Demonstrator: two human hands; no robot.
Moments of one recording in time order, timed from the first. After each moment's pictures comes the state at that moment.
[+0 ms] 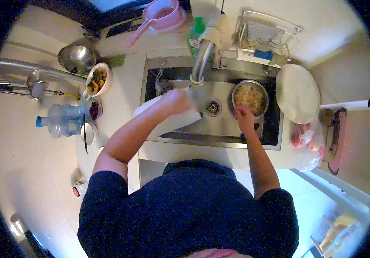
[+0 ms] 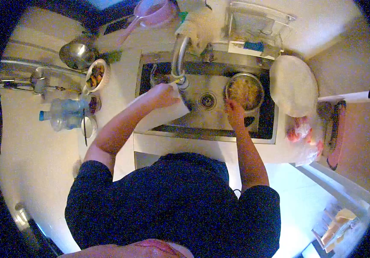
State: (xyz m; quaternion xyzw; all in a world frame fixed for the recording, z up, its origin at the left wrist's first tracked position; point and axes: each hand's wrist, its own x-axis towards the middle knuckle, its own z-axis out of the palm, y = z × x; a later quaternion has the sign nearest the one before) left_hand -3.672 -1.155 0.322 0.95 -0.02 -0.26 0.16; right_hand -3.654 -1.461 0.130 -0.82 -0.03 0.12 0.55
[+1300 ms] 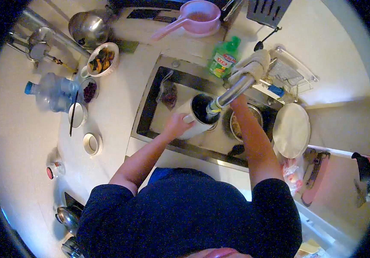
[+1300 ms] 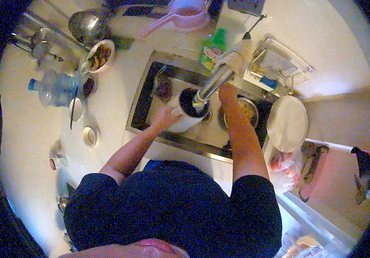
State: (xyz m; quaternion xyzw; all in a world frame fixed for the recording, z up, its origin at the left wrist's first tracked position) left_hand -3.735 -1.147 0.254 0.87 0.21 -0.08 0.43; right_hand -3.482 -1.347 0.115 -0.93 -0.19 0.11 0.29
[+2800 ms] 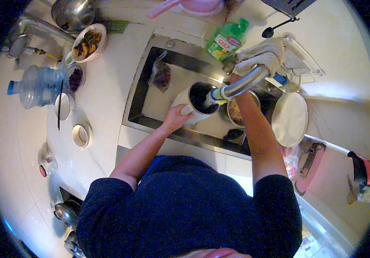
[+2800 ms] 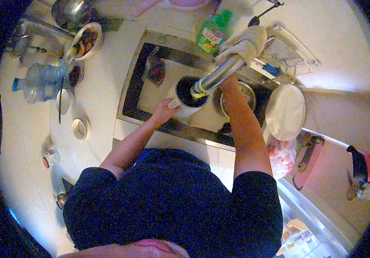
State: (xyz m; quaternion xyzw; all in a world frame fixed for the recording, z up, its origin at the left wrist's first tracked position) left_hand -3.753 -1.162 0.180 0.75 0.20 0.00 0.63; right_hand -3.472 -1.341 0.124 -0.94 -0.28 0.16 -0.10
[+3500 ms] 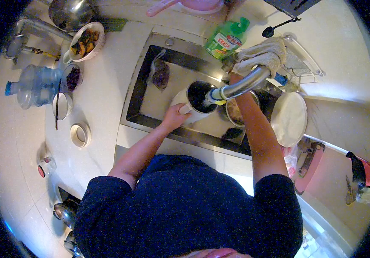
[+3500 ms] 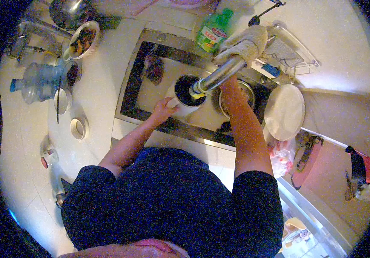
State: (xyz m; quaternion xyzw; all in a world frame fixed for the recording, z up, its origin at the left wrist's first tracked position) left_hand -3.751 -1.162 0.182 0.75 0.25 -0.04 0.61; right_hand -3.472 -1.345 0.128 -0.95 -0.28 0.15 -0.08
